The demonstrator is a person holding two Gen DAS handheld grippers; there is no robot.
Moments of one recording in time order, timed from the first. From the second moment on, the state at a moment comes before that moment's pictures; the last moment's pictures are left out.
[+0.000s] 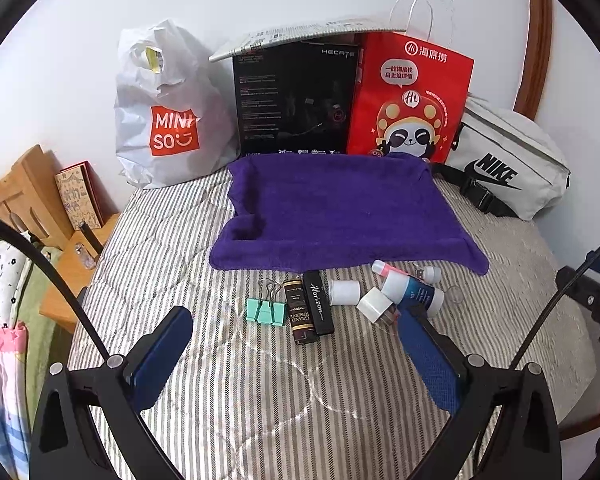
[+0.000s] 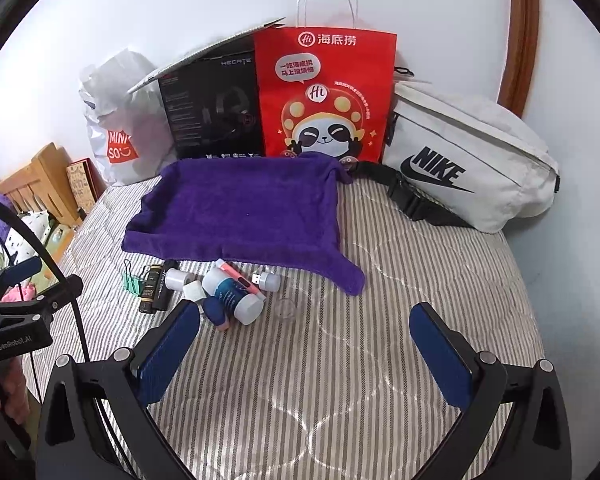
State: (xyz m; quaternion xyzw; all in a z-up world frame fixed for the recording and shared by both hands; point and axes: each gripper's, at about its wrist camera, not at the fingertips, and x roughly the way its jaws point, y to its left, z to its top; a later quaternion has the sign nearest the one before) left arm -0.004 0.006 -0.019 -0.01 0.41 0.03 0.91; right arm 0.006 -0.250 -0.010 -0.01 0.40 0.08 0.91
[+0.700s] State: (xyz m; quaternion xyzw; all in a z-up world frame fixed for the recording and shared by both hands) left arm 0.060 0.060 -0.130 0.01 0.47 0.03 0.88; right arm 0.034 -0.246 -0.062 -0.03 0.45 0.07 0.89
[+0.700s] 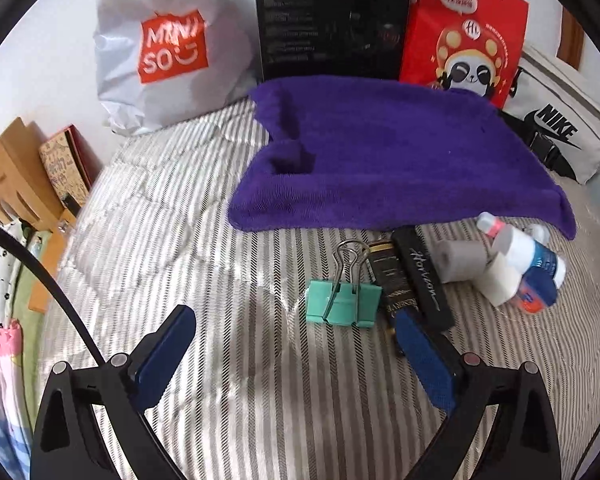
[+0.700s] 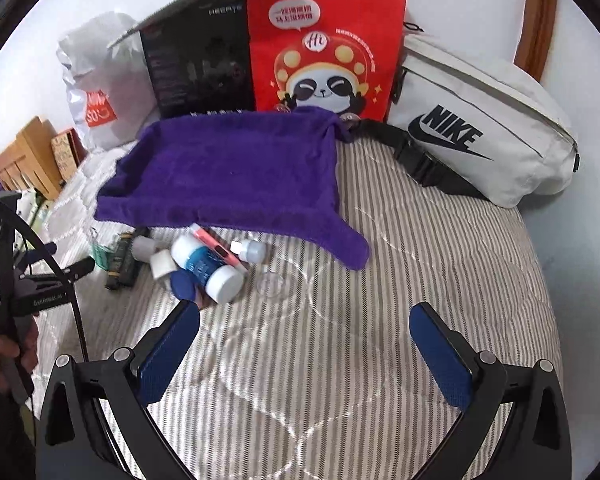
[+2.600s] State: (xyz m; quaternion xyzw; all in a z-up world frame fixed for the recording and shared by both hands) left arm 0.064 0.052 -0.150 -0.01 0.44 0.03 0.90; right arm 0.074 -0.216 -0.163 -0.07 0.42 0.14 0.89
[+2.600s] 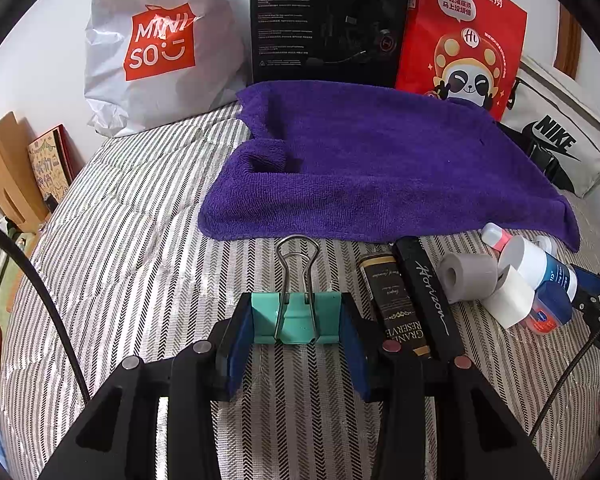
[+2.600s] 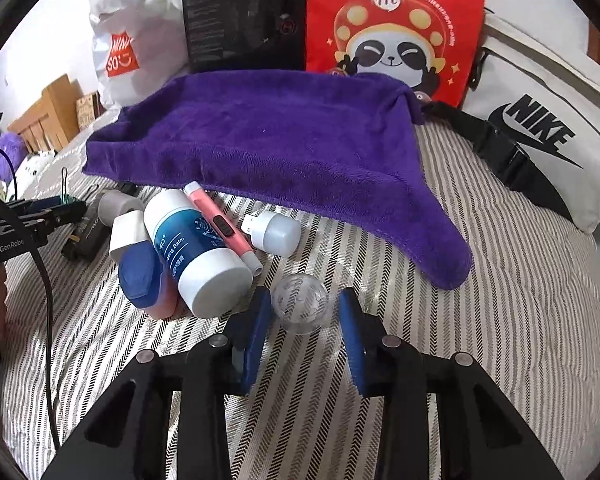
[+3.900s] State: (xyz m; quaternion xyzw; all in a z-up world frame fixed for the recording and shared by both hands) left arm 0.067 0.075 -0.087 -0.06 0.41 0.01 0.91; right arm 0.091 -0.235 -0.094 -0.05 0.39 0.14 0.91
